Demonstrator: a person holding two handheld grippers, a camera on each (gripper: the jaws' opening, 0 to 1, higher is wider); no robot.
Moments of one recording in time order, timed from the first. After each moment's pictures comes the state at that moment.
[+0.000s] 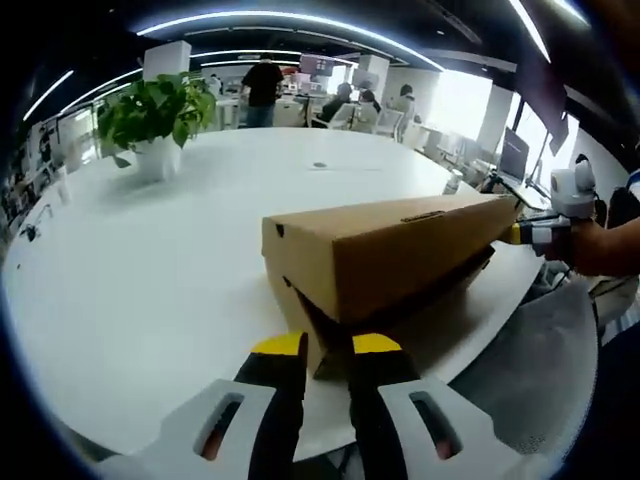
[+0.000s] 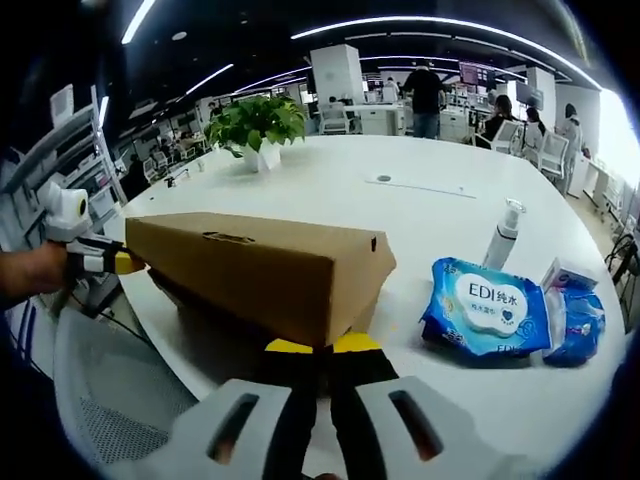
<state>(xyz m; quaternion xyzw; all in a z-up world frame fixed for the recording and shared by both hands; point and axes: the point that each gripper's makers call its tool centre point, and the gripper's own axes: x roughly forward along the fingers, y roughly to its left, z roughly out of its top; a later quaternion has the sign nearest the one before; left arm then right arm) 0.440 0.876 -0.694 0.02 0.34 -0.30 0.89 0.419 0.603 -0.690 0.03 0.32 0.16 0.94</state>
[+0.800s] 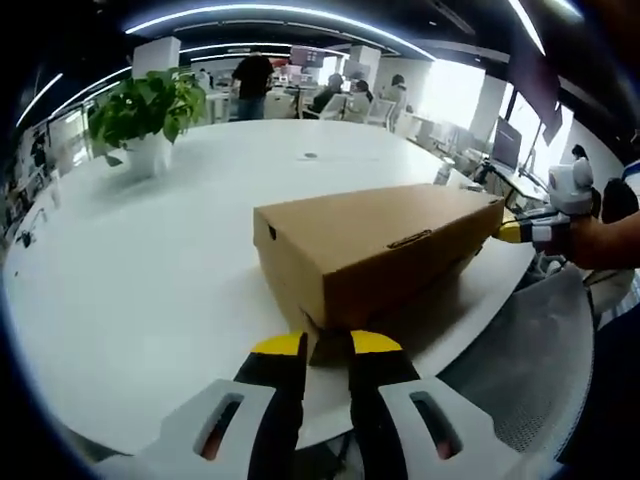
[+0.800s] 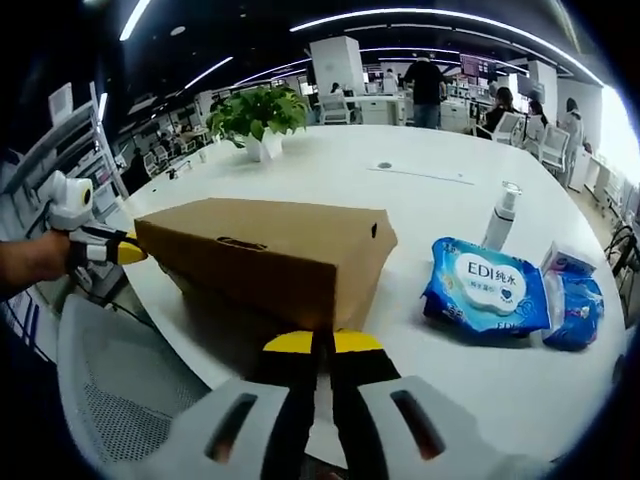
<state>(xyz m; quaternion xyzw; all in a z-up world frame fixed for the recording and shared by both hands) 0.430 0.877 -0.699 0.03 0.36 -0.31 0.88 0.398 0.601 -0.700 0.03 0.34 0.16 0.93</state>
